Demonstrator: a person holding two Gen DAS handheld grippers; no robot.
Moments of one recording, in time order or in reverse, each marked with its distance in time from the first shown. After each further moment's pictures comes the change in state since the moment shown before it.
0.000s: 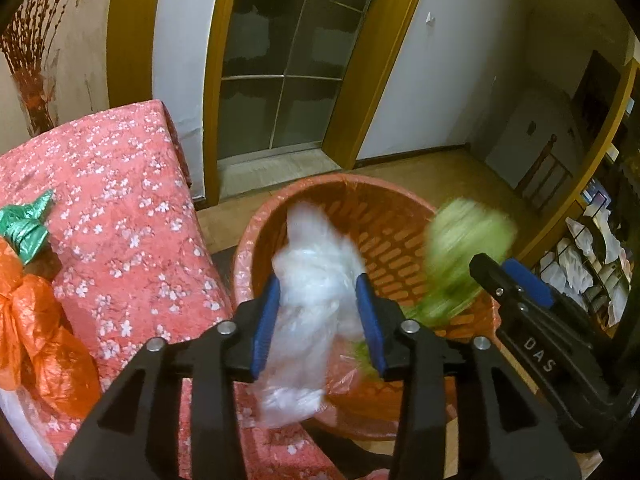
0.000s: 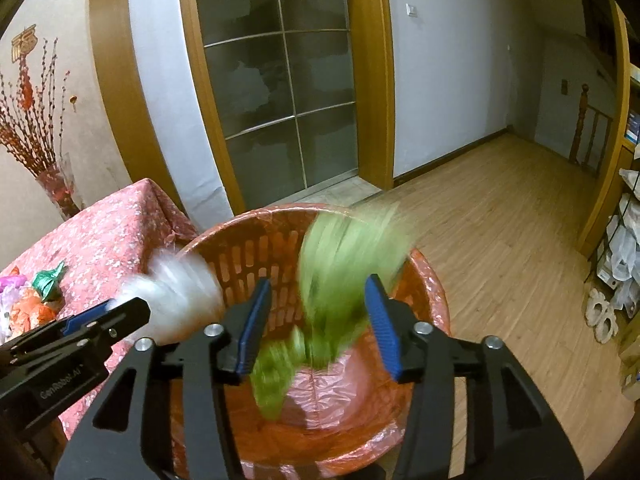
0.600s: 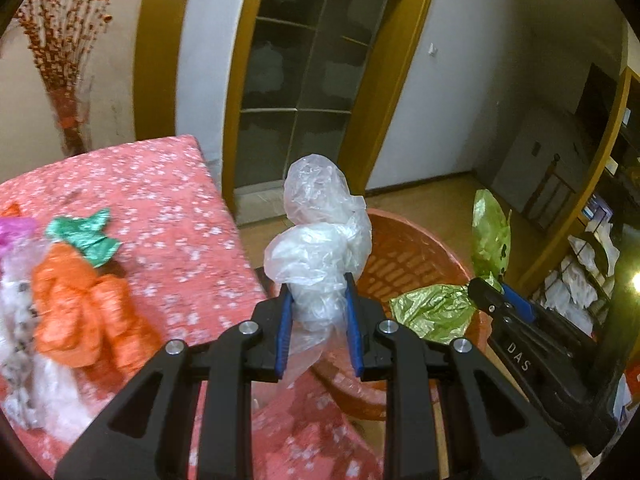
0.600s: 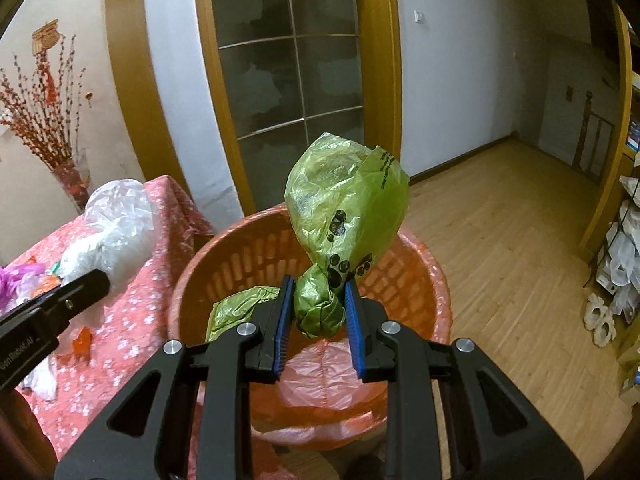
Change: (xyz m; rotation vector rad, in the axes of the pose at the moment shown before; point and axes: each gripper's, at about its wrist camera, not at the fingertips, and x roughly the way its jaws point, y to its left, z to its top) left arm -0.063 0.008 -0.006 -0.001 -0.115 0.035; right arm -0.020 0.012 -0.005 -0.028 -0.004 0.014
